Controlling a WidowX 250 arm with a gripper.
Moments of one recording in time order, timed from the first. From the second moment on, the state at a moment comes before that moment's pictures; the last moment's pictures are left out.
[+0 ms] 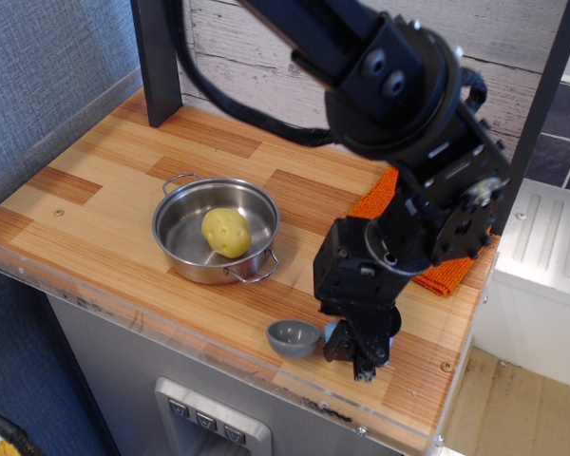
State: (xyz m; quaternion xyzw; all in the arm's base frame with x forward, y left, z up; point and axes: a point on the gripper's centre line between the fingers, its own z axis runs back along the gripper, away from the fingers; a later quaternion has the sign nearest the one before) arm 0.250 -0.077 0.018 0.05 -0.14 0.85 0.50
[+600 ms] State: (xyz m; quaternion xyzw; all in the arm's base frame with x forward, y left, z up) arm 0.252 -0.074 0.021 0.06 -0.14 0.85 0.51
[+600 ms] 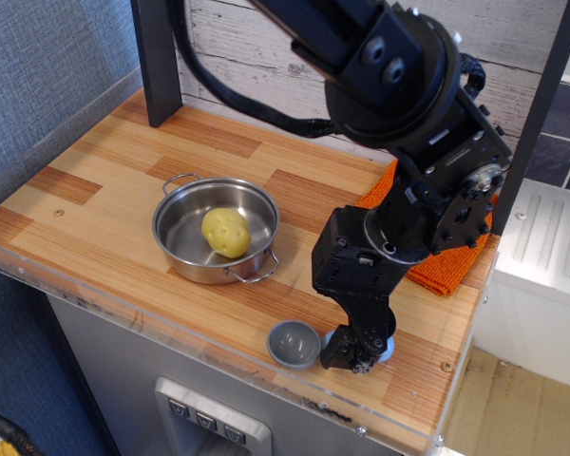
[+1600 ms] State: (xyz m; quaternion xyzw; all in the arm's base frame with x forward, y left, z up) arm 0.269 -0.075 0.104 0.02 -0.16 0.84 0.52
